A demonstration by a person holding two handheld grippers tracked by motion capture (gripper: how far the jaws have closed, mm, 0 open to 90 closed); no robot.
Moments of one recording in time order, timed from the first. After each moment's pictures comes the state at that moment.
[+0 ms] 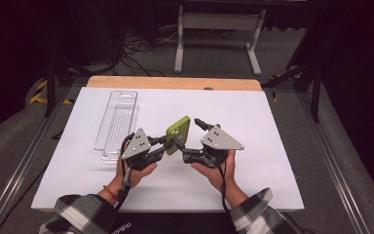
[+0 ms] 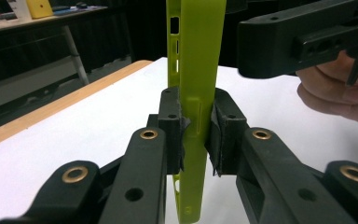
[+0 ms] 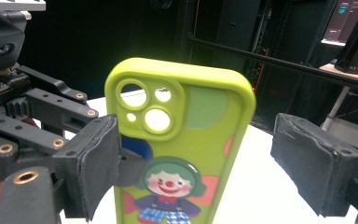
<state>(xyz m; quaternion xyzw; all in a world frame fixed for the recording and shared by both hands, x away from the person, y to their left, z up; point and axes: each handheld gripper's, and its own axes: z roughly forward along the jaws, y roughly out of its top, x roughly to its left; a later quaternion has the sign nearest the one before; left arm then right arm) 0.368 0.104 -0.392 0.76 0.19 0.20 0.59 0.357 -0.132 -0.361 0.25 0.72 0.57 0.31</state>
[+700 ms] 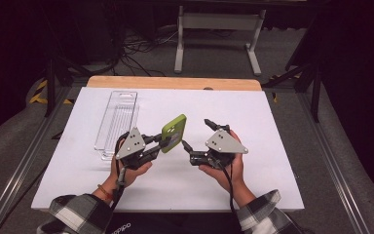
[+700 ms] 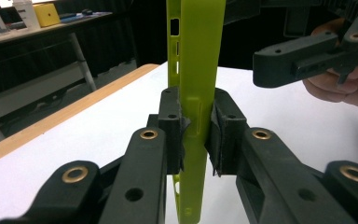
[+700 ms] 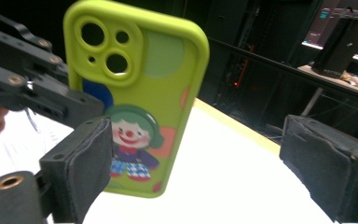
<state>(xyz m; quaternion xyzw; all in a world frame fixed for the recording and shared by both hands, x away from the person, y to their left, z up) 0.365 0.114 -0.384 0.76 0.18 0.22 0.58 0.353 -0.148 -0.365 0.24 0.73 0.53 0.36</state>
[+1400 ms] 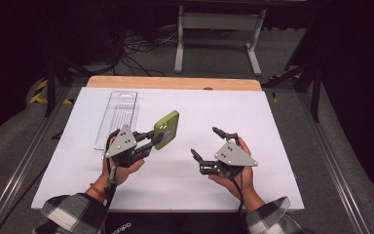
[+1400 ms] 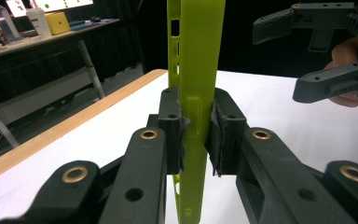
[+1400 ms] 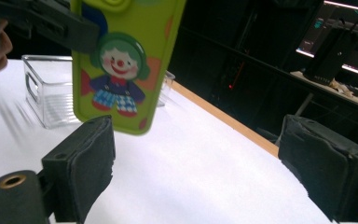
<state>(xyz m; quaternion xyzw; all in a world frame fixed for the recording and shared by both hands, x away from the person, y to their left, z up) 0.366 0.133 -0.374 0.75 0.18 0.23 0.58 0.336 -0.171 -0.380 0.22 0.74 0.52 0.38</state>
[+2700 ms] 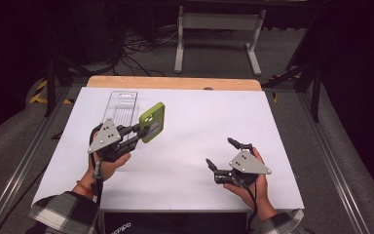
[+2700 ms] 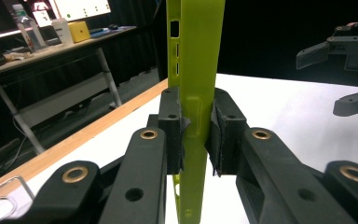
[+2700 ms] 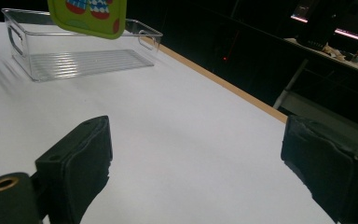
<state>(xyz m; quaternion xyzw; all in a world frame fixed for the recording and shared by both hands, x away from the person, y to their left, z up) 0.369 0.167 -0.358 0.74 0.19 0.26 0.58 0.323 -0.211 -0.404 0.26 0.75 0.48 0.37</state>
